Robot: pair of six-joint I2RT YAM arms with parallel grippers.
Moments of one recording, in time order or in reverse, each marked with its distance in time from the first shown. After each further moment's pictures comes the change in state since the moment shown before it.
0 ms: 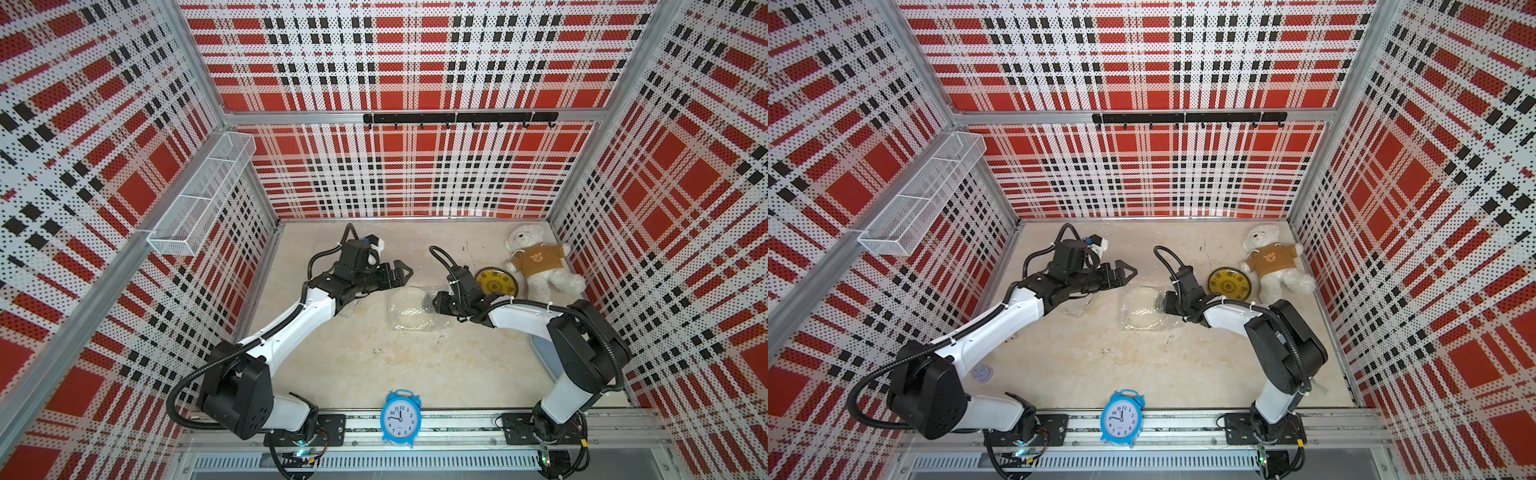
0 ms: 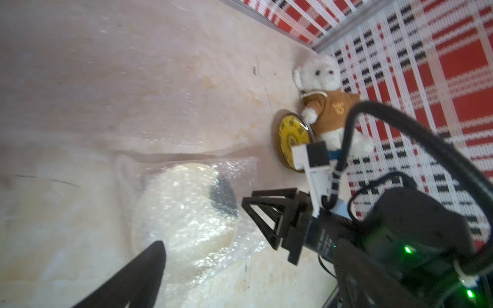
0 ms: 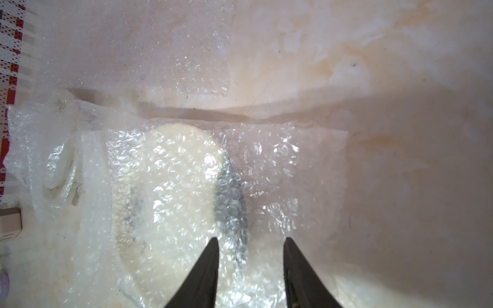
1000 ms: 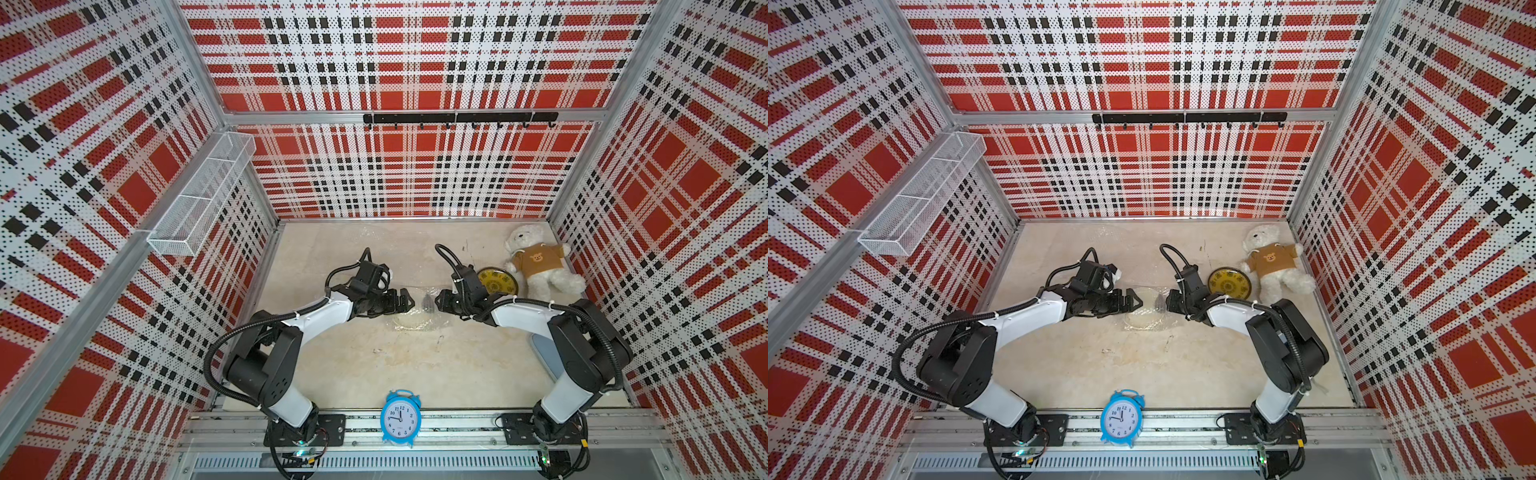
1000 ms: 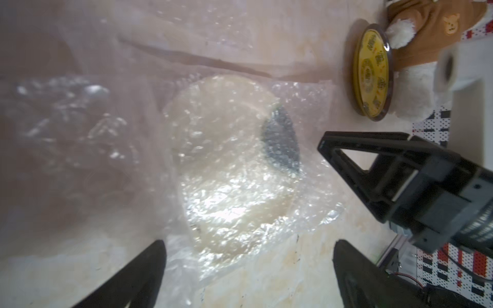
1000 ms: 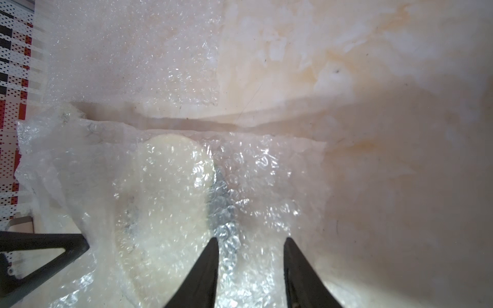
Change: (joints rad) left arm 0.023 0.163 -0.174 0.036 0.000 0.032; right arm -0.025 0.000 -0.013 0.018 -0.031 0.012
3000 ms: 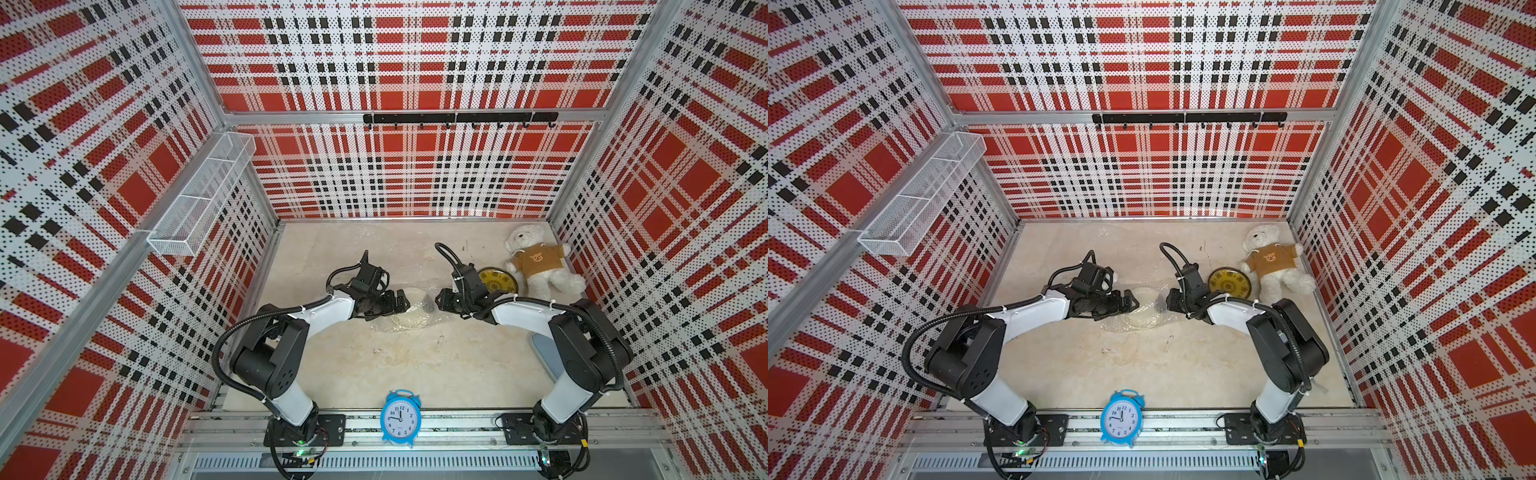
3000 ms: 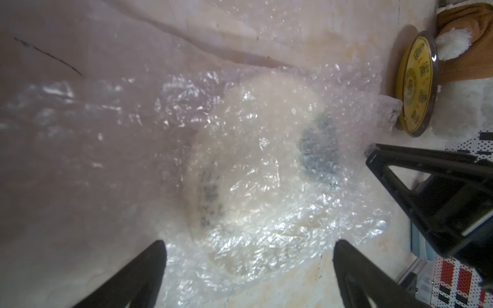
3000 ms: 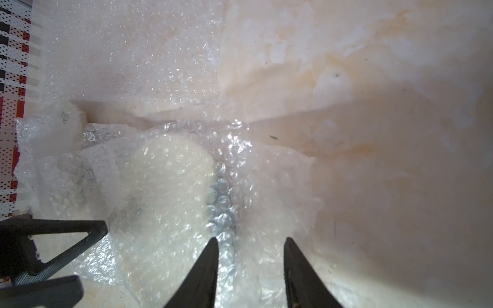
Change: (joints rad) left arm 0.008 0.054 0.017 -0.007 -0.056 -0.039; right arm -0.009 0.000 0.019 -0.030 -0.007 -0.018
